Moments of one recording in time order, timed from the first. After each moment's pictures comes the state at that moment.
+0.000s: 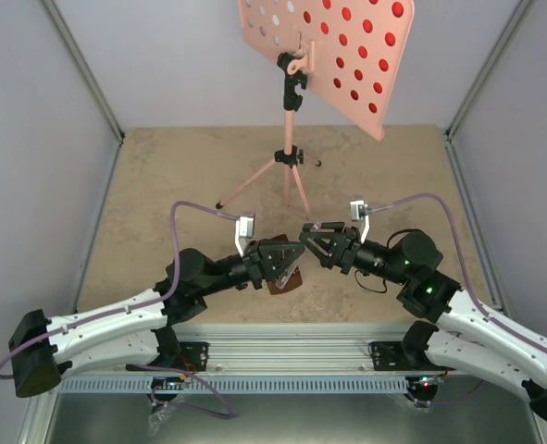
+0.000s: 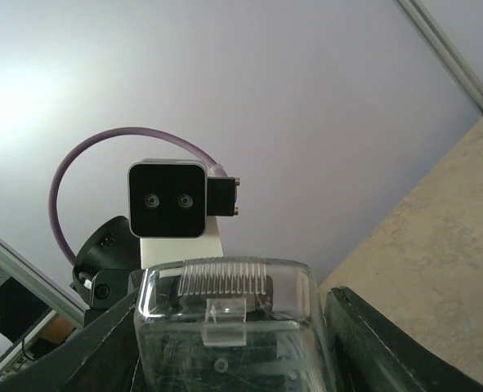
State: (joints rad) left arm -1.08 0.89 0.53 0.68 0.24 -0.91; right arm 0.90 0.77 0.63 0.31 -0.33 0.84
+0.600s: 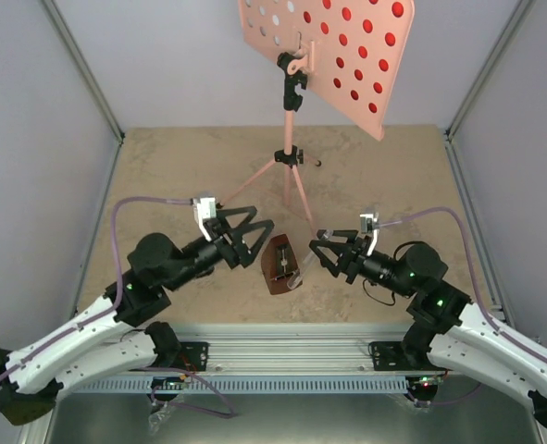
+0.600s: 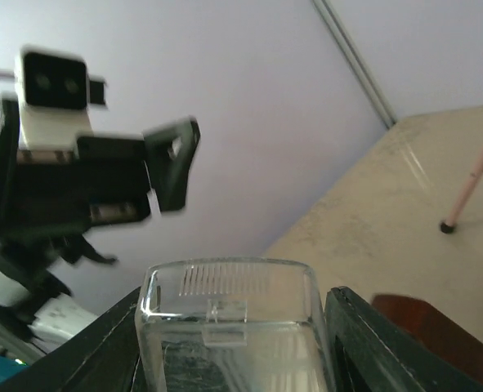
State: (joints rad) left arm -1.00 0.68 0.72 0.12 0.02 -0.68; right arm 0.90 0.63 0.56 0.17 -0.20 0.69
